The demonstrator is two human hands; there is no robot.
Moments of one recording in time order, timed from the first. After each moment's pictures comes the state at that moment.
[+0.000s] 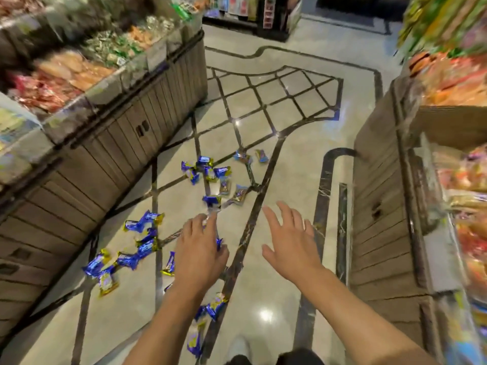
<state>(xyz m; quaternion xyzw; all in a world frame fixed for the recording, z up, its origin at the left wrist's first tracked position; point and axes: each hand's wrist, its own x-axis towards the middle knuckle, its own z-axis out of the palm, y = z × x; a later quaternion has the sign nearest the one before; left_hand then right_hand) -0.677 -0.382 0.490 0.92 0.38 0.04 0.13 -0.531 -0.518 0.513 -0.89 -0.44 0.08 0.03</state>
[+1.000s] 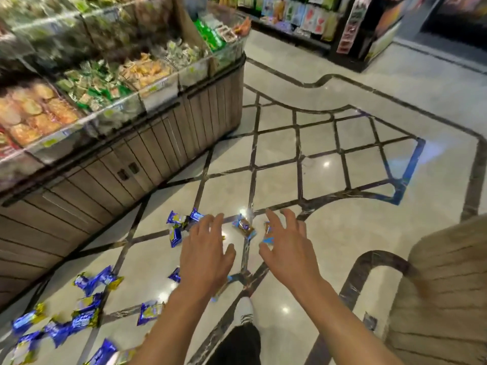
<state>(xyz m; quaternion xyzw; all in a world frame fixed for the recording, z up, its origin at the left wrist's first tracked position) -0.075 -0.068 0.473 0.83 0.53 0.05 0.16 0.089 -0.145 0.491 -0.83 -0.53 0.15 0.11</state>
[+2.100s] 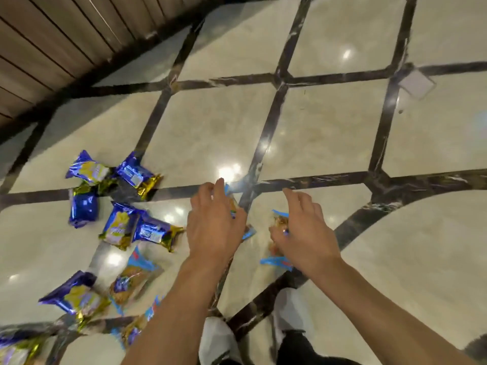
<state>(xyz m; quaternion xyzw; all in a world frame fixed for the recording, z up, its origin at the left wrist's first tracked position) 0.206 0.200 -0.177 0.69 0.68 0.04 0.25 0.372 0.143 -0.165 -0.77 -0.56 0.30 0.02</state>
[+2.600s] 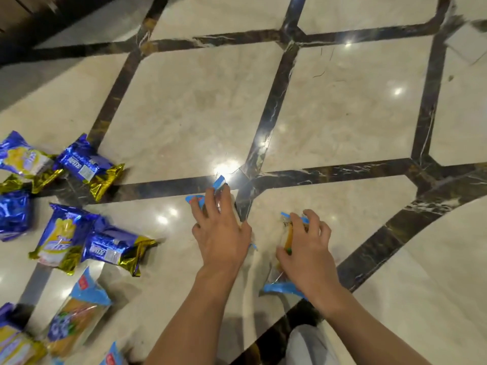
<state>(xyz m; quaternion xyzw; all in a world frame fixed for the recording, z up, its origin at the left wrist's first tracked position) 0.224 0.194 -0.381 0.67 0.70 -0.03 0.24 0.368 0.117 -0.372 -0.81 -0.52 0.29 0.01</state>
